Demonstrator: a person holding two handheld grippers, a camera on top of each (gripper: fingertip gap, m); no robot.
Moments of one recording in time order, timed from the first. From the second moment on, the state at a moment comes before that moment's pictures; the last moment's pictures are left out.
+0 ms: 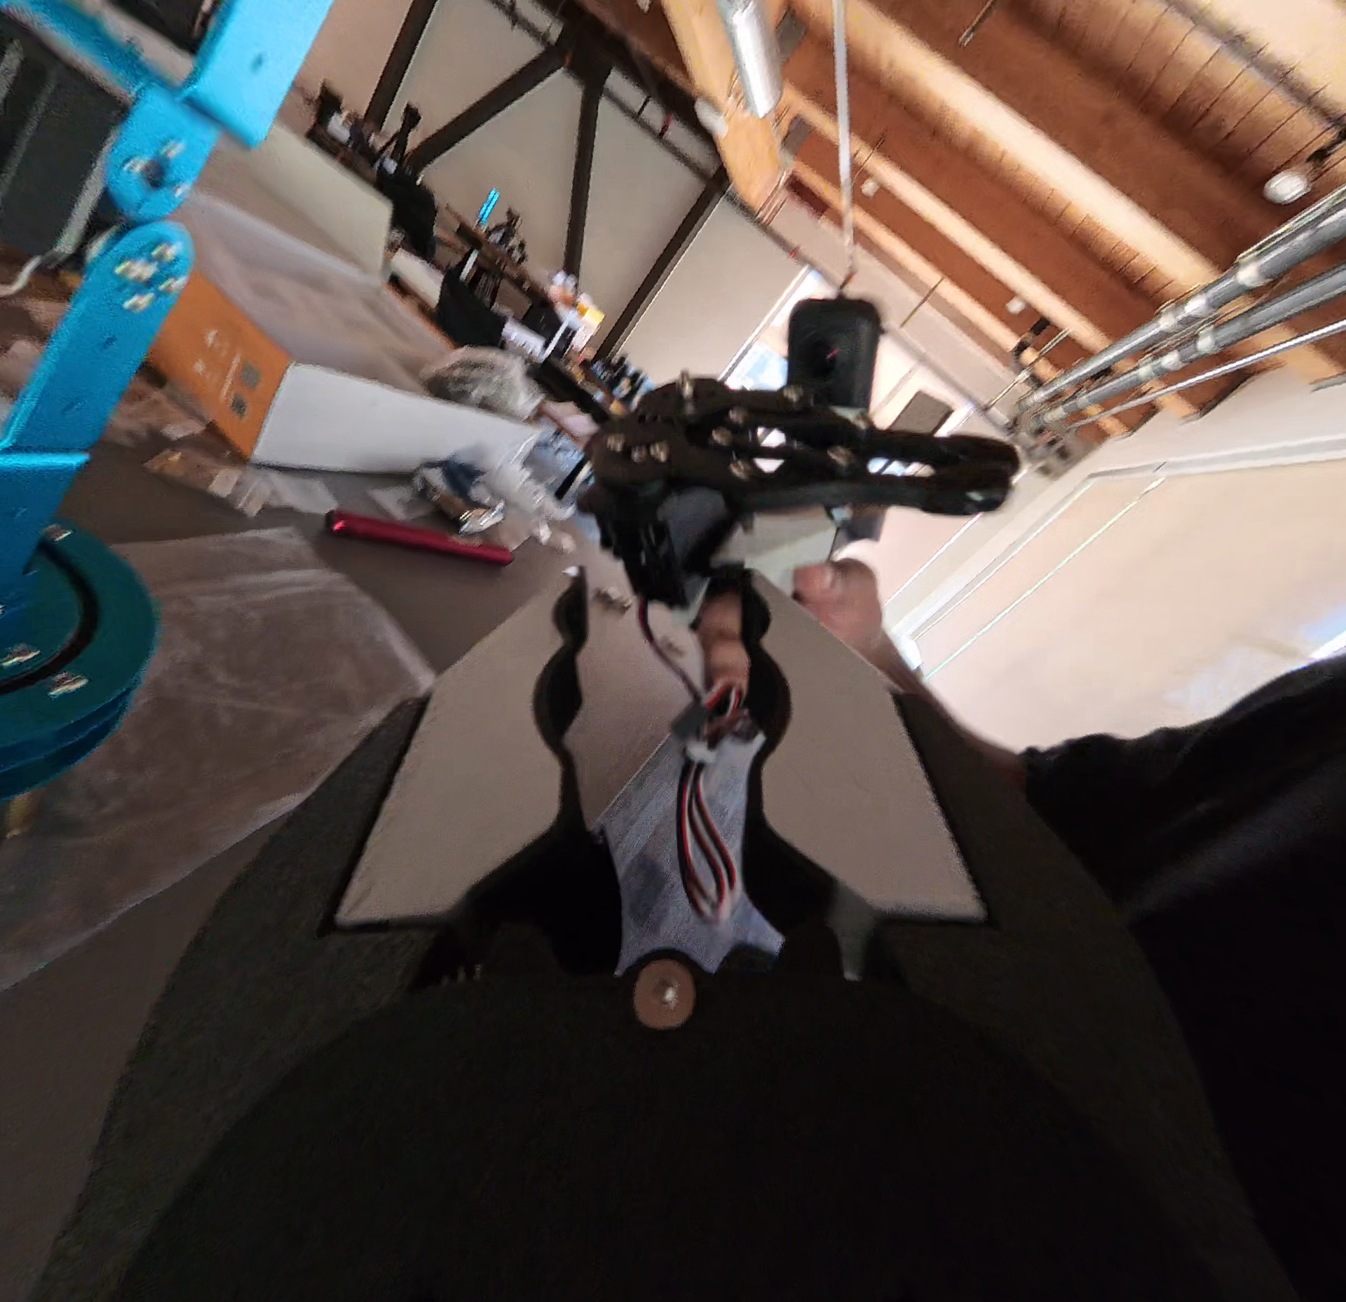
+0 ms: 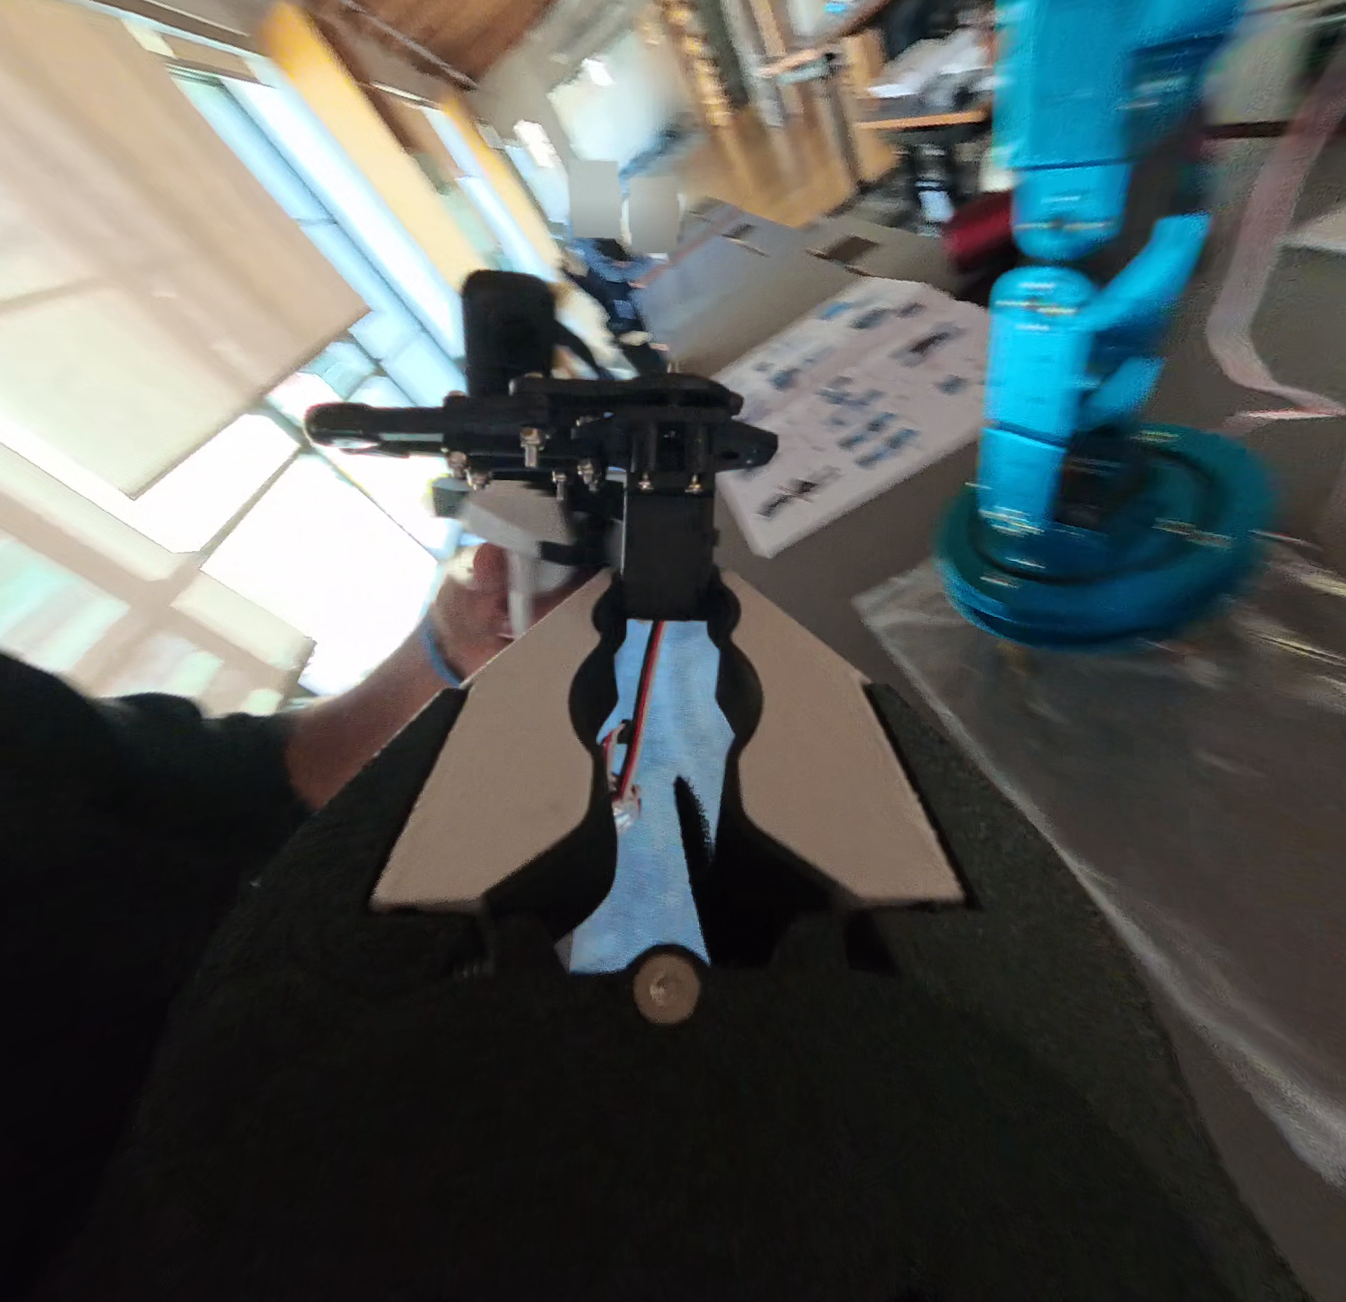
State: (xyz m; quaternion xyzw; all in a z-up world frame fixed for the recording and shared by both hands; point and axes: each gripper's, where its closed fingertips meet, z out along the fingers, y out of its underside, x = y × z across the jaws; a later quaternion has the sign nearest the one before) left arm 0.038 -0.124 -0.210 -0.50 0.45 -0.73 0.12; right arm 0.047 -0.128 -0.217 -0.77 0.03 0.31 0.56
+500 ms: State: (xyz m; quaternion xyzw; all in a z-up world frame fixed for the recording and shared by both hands) left arm 0.042 -0.015 -0.307 -0.63 0.54 -0.51 0.24; right arm 0.230 -0.131 -0.377 -0.96 0.01 0.02 0.27
